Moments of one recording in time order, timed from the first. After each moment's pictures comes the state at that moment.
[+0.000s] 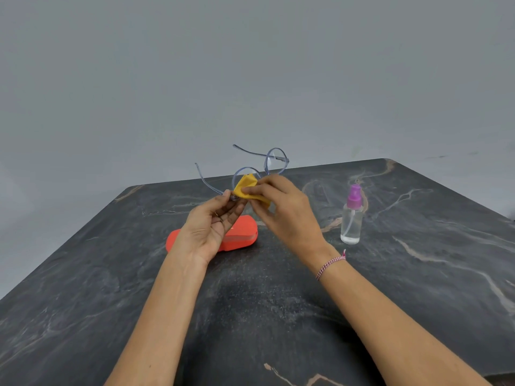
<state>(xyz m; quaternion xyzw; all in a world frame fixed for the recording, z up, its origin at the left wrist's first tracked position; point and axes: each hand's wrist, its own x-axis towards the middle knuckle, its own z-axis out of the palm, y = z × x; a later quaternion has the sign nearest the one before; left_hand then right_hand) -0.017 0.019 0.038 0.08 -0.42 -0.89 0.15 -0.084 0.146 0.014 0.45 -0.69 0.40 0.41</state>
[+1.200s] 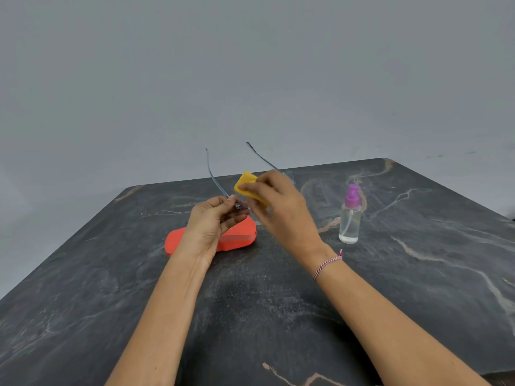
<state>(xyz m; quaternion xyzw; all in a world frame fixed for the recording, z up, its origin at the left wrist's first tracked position) -0.024 0.020 0.031 0.07 -0.59 -0.78 0.18 -0.081 0.143 0.014 0.44 -0.69 0.39 0.43</state>
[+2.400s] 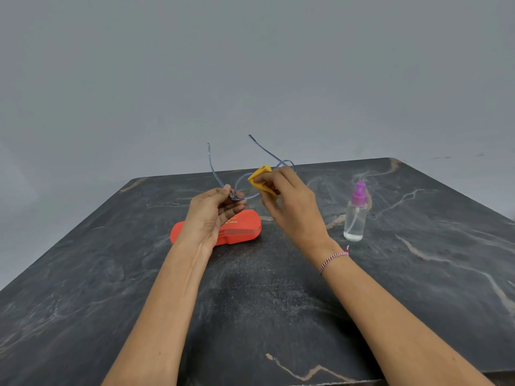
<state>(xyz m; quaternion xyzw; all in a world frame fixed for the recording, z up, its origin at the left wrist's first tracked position) -0.026 0.011 0.032 0.10 -0.55 -0.80 0.22 -0.086 0.144 0.011 0.42 -0.71 0.40 0.40</state>
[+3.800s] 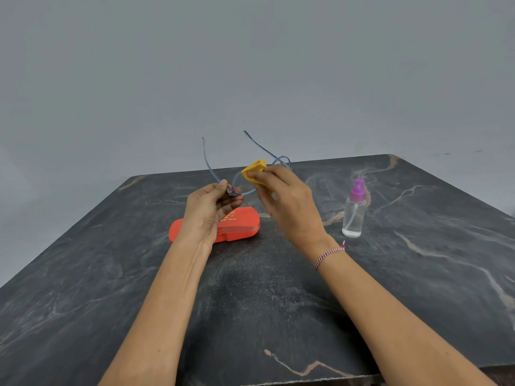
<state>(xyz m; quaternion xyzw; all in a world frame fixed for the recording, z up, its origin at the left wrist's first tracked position) -0.026 0.014 0.033 0.09 -0.55 -0.79 0.25 -0.088 0.140 0.011 0.43 -0.68 0.37 0.46</state>
